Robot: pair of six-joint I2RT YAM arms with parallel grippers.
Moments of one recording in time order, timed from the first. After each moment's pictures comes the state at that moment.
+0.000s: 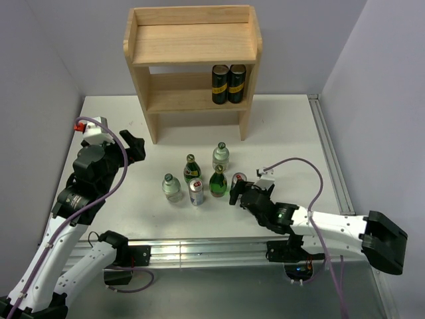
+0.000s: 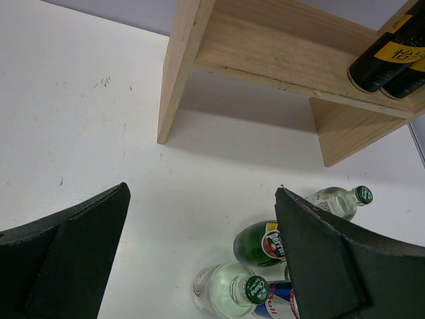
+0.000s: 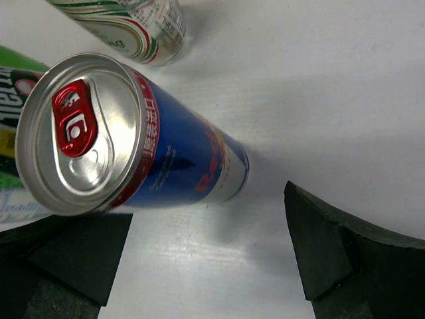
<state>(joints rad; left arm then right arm) -0.40 0.70 0.94 -0.45 -0.31 -0.42 1.04 0.92 0.30 -0.09 0.68 0.92</state>
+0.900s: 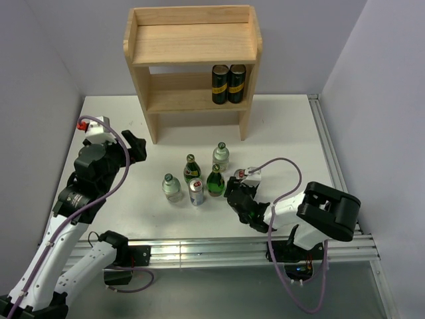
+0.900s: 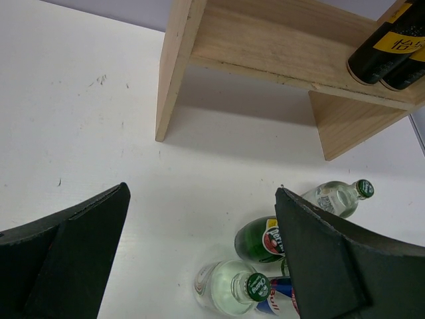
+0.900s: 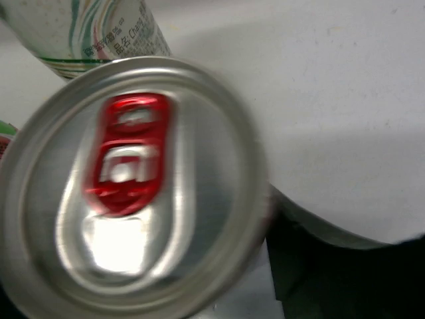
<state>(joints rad) -0.39 0.70 0.94 -0.45 -0.29 -0.41 1.05 1.47 0.28 0.63 0.93 0.69</state>
